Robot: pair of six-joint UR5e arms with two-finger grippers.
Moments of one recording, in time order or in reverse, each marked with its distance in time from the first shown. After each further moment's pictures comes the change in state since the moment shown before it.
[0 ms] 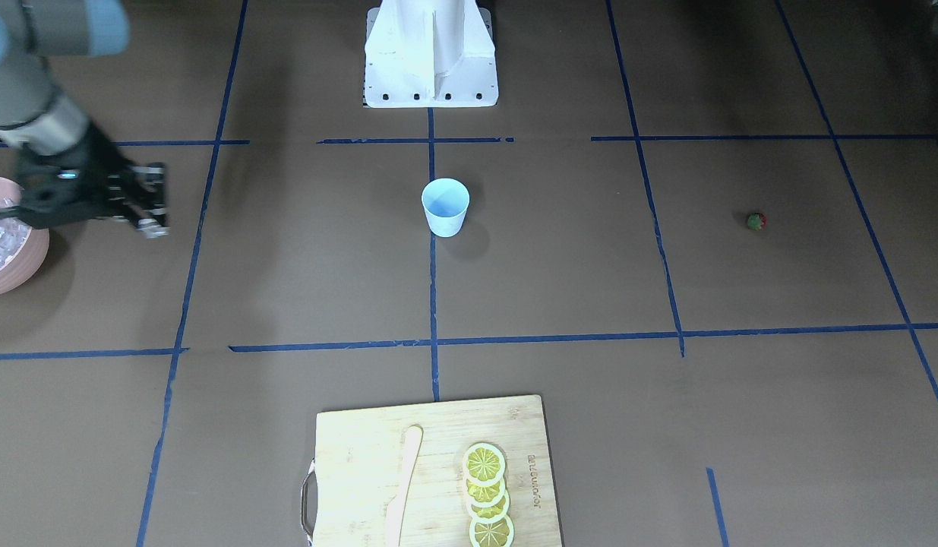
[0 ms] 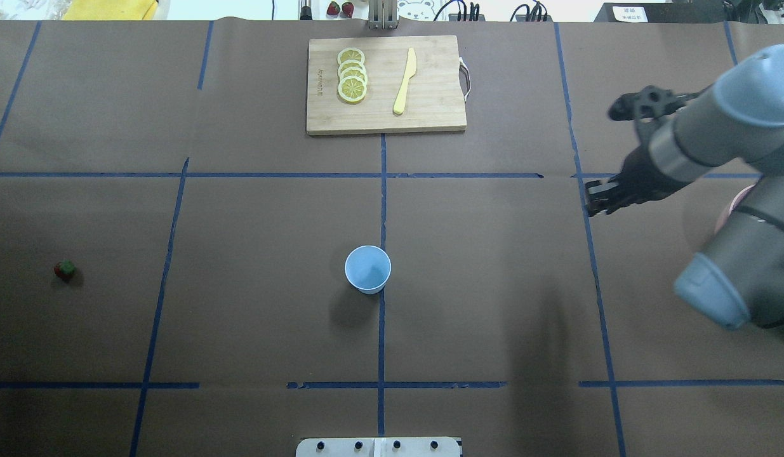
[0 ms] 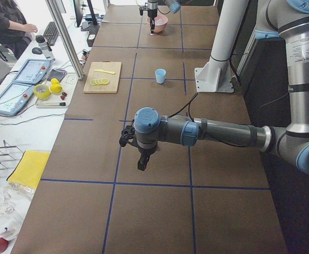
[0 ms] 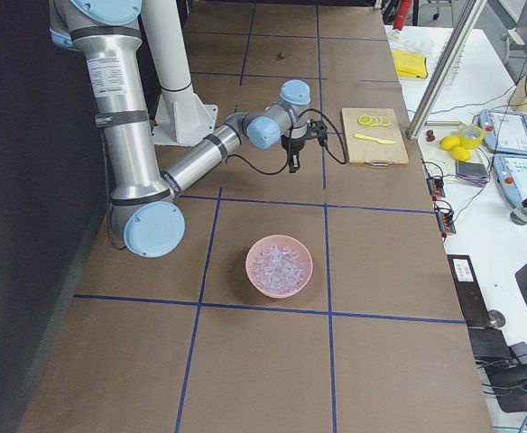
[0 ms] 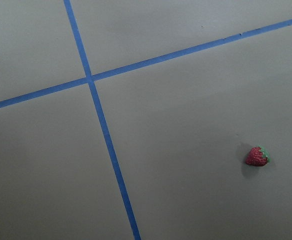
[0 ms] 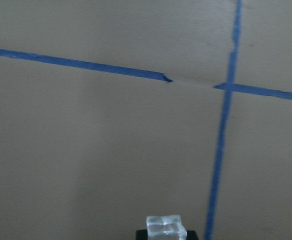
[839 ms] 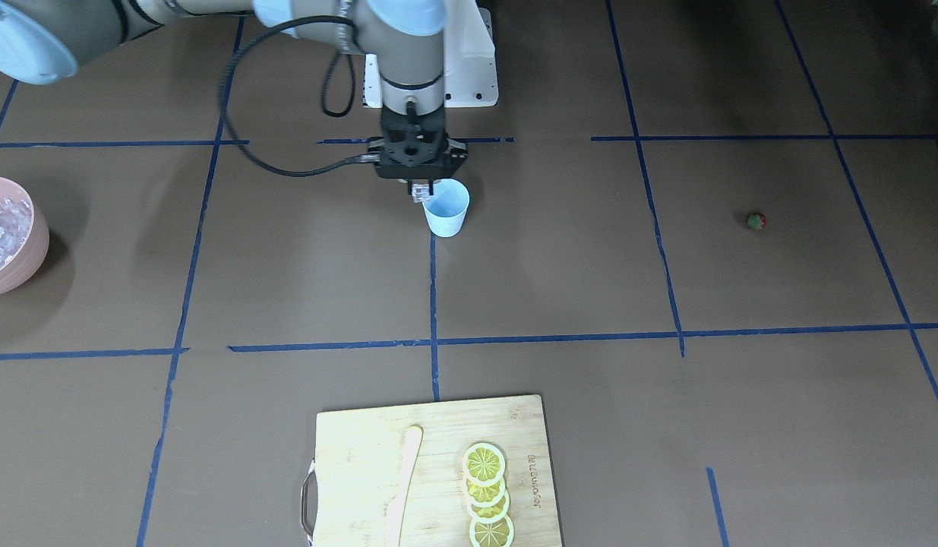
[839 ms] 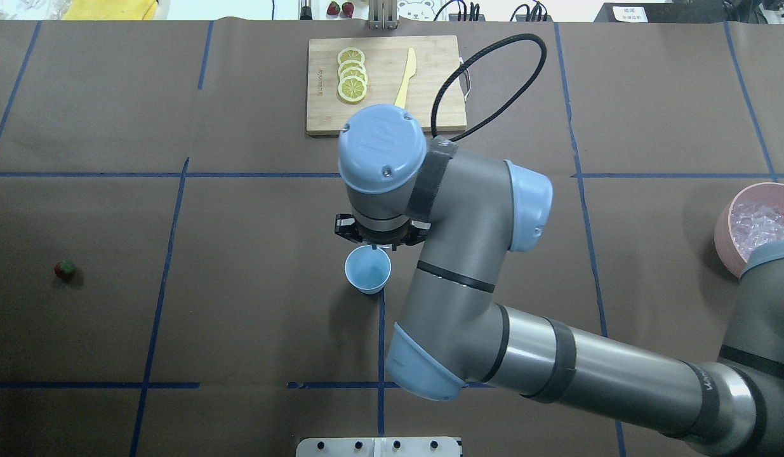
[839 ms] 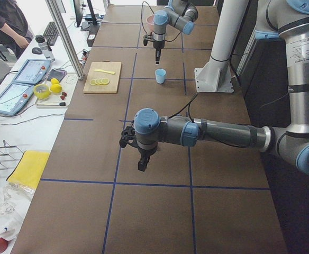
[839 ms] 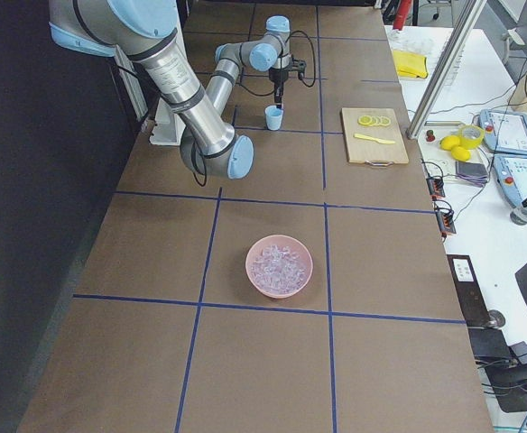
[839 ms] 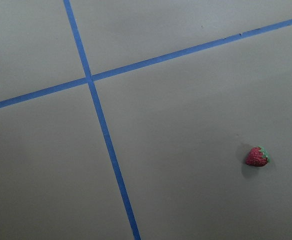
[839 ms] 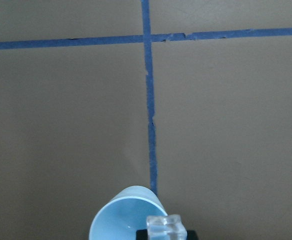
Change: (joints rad) left arm 0.001 0.000 0.005 0.003 0.000 0.000; right arm -0.337 0.628 -0.313 -0.272 -0.275 0.457
